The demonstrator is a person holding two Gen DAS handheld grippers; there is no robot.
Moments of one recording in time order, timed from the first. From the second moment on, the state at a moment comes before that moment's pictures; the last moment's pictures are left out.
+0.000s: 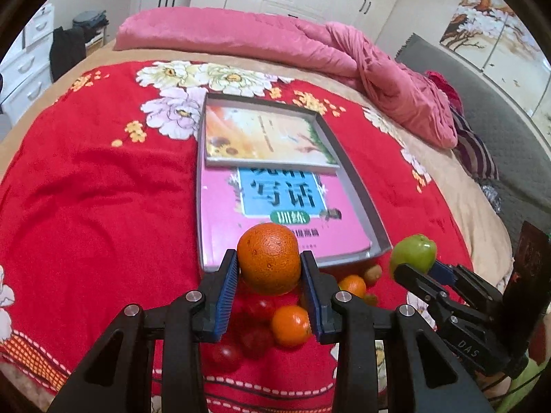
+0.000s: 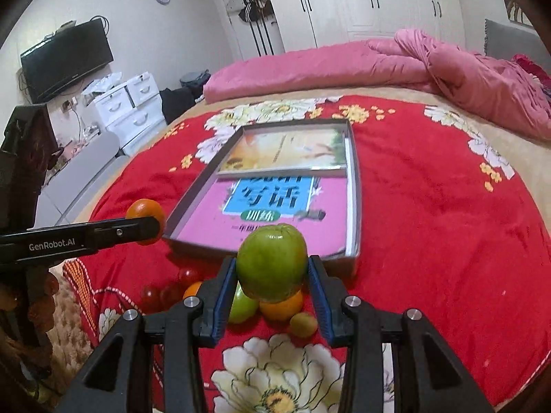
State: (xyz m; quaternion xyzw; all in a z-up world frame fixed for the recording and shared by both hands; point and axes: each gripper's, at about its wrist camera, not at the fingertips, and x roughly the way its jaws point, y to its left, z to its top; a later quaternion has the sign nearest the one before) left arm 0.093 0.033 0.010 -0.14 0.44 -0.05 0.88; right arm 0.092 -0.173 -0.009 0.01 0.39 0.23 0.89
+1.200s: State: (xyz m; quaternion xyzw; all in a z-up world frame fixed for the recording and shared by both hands) left arm 0.140 0.019 -0.034 -0.10 0.47 -0.01 0.88; right arm 0.148 -0.167 -0.025 -0.03 0.39 0.22 0.89
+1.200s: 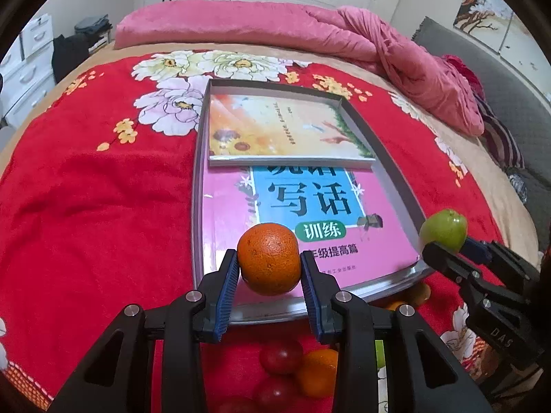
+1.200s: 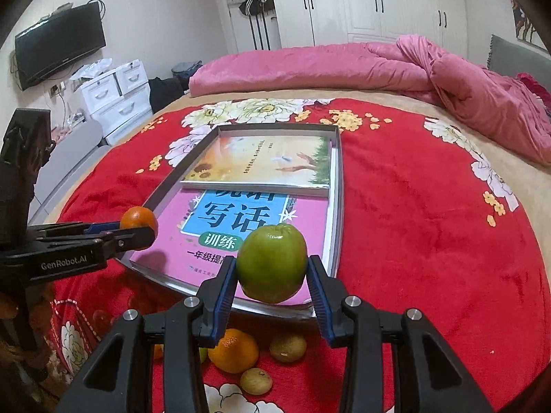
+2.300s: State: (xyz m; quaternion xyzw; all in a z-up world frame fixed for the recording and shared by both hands) left arm 0.144 0.023 -0.045 -0.10 0.47 0.00 0.88; right arm 0.163 -0.152 -0.054 -0.08 0.43 0.20 0.87
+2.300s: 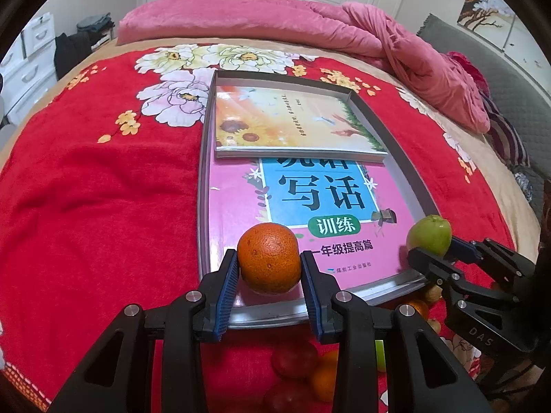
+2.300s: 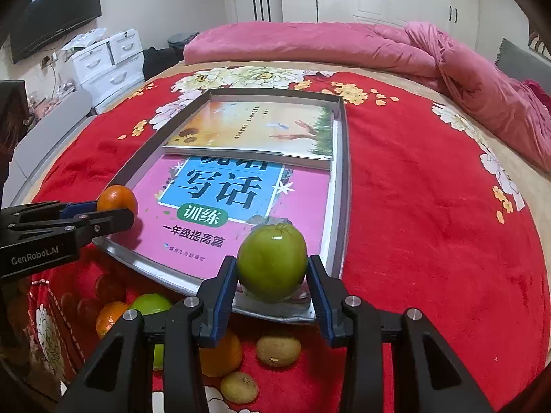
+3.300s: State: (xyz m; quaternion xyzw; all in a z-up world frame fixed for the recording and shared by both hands) left arm 0.143 0.026 -0.045 -0.11 0.46 -0.02 0.88; right arm 0.156 -0.158 -0.046 -0.04 0.40 0.23 0.89
